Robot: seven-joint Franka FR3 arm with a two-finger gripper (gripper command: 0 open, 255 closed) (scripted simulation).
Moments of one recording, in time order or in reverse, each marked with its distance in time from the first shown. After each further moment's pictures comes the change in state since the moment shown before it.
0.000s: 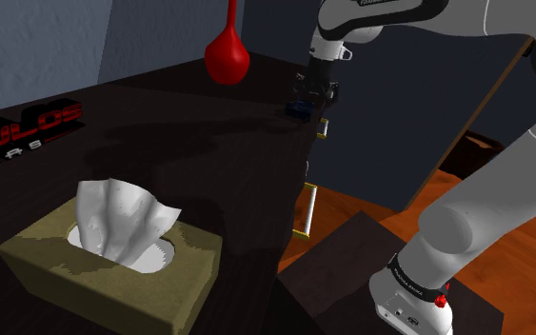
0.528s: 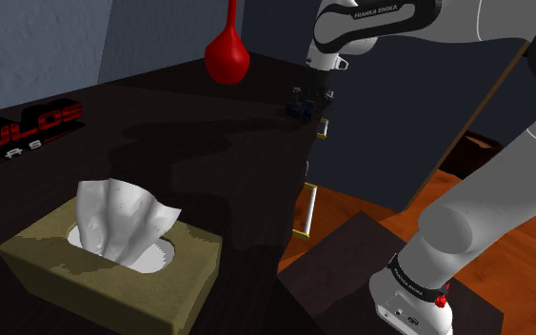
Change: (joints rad) arm 0.001 0.013 0.003 -0.058 -0.002 0.072 0.009
